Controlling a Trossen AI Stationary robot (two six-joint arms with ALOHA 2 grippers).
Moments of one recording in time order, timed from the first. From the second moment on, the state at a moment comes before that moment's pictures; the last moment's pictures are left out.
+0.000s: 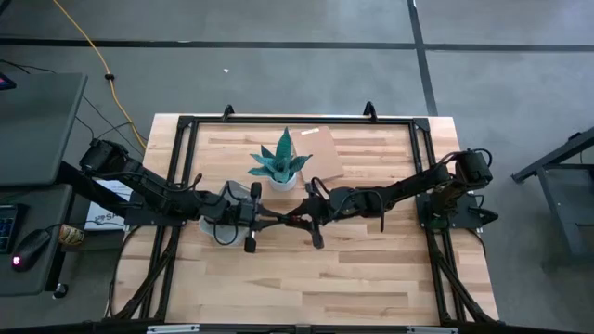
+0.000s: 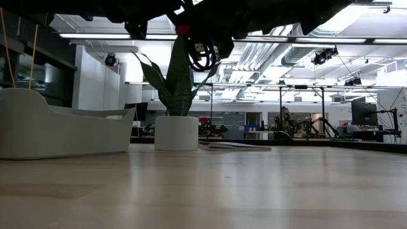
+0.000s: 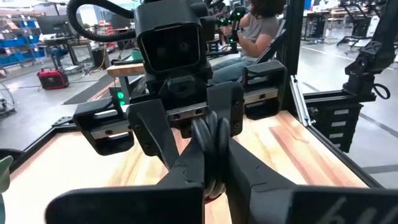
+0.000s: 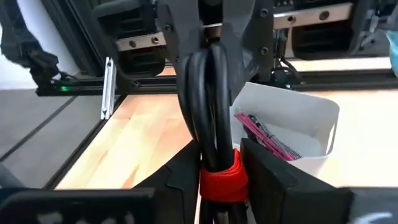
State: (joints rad) left arm -0.22 1.34 0.51 0.77 -0.30 0.08; right arm 0.18 1.70 0.93 0.53 0.01 0.10
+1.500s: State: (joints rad) left arm -0.51 1.02 0.75 -0.63 -0.89 -0.75; right arm 0.25 1.52 0.93 0.11 0.43 0.12
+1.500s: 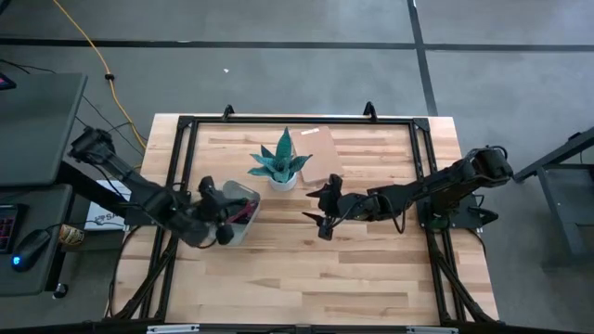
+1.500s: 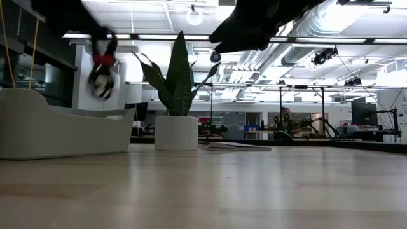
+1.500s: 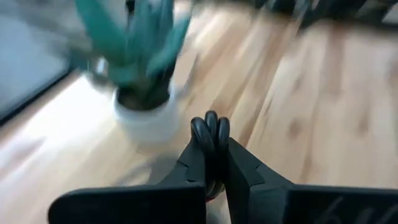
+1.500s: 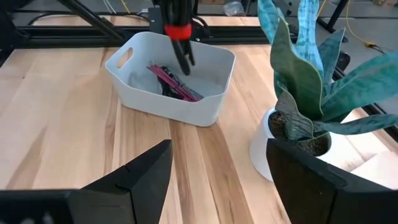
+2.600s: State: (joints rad) left arm -0.29 1.36 0.83 -0.91 -0.56 -0.94; right arm 0.25 1.52 0.93 0.09 0.42 0.16
